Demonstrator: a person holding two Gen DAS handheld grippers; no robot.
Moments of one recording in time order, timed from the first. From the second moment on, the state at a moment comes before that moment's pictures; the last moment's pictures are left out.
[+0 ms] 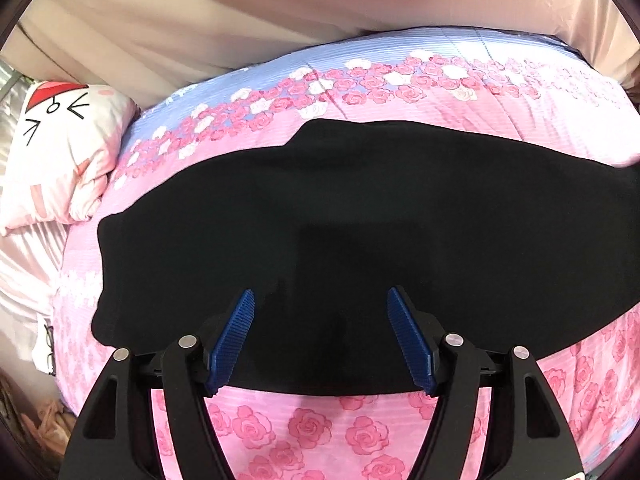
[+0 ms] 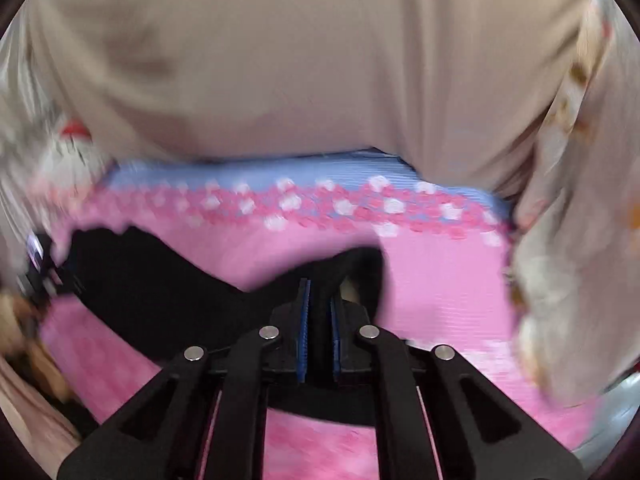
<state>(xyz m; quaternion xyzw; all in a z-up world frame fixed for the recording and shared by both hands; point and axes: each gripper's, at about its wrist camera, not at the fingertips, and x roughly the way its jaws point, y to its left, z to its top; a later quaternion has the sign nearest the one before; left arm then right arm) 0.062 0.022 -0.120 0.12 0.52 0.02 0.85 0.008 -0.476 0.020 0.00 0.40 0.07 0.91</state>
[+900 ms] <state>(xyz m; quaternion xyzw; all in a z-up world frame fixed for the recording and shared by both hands) 0.025 0.176 -0.135 0.05 0.55 0.15 0.82 0.185 -0.022 -0.063 -0.10 0.46 0.38 0.80</state>
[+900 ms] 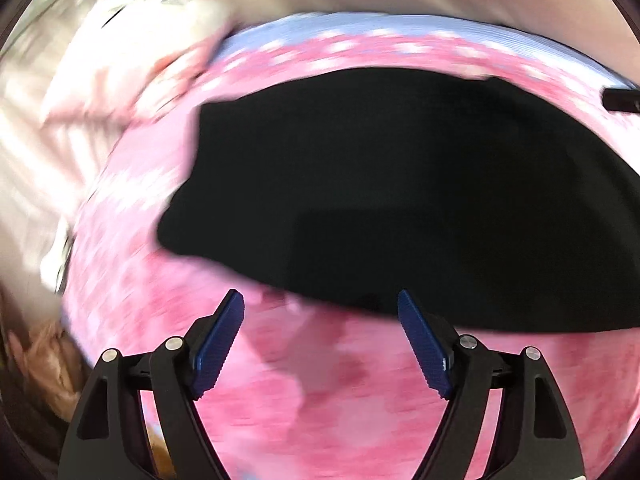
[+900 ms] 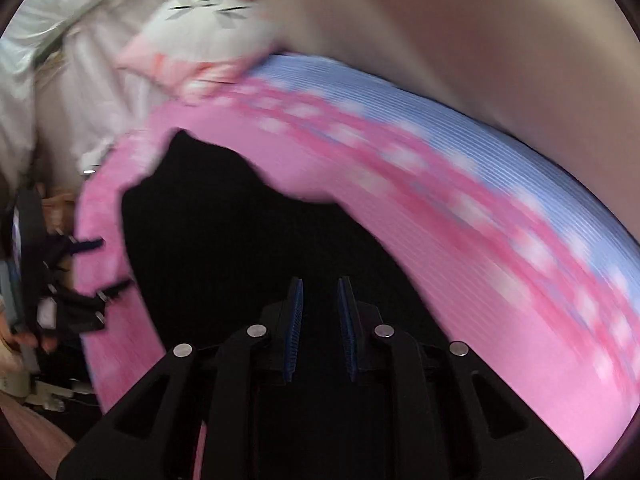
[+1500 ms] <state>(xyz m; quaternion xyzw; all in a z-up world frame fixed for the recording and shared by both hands) 0.057 0.332 -0.152 -0.06 0.51 0.11 0.85 0.230 0.320 -0.110 -0.28 0.44 0.49 0.70</state>
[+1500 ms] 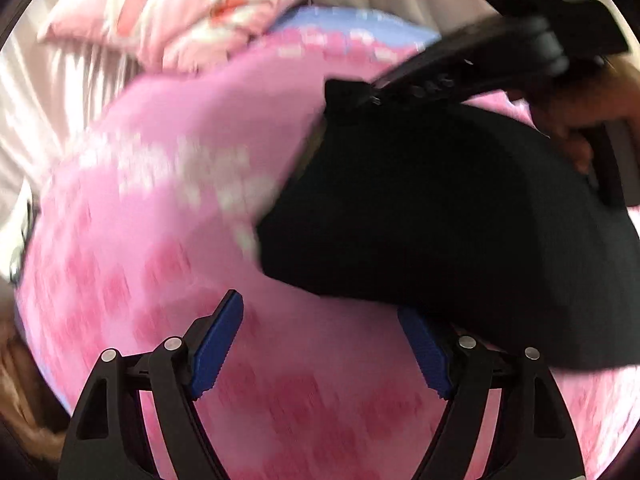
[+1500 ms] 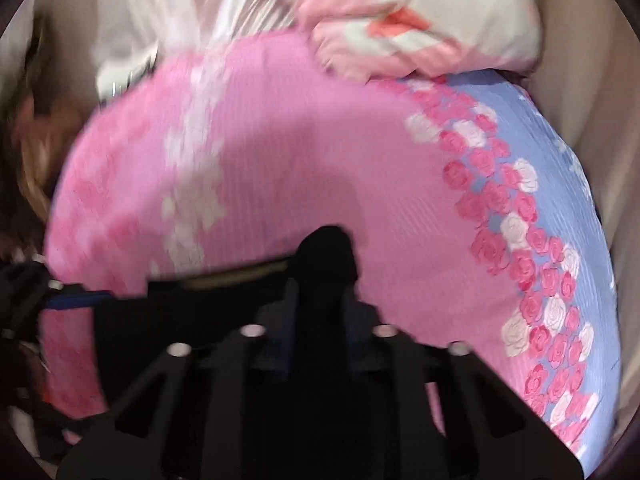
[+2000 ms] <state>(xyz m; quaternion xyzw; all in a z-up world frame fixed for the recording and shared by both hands) 0.023 0.358 -0.118 0.02 0.51 0.15 0.85 0.215 0.094 -0.065 -0.05 0.42 0.34 0.84</state>
